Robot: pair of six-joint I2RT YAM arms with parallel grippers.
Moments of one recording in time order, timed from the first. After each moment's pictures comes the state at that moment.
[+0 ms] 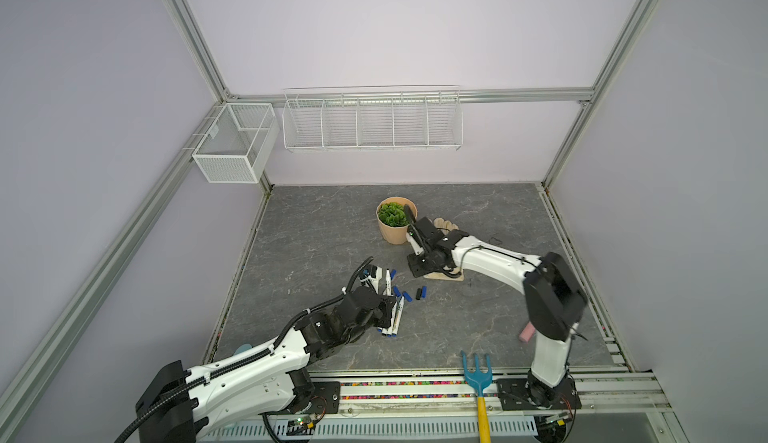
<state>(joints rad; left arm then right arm) -1.03 0.96 0.53 -0.17 -0.16 -0.72 0.71 1.75 1.30 -0.57 -0.07 0.35</state>
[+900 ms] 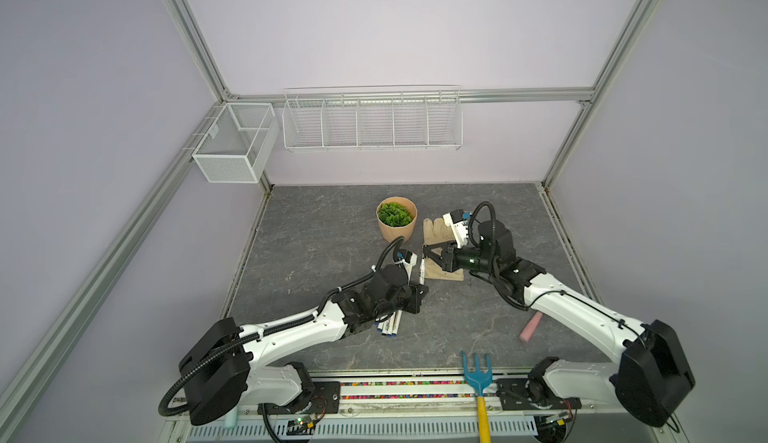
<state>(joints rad) -1.03 1.29 0.74 -0.02 0.00 -0.66 0.58 1.28 0.85 0.04 -0.50 0.54</state>
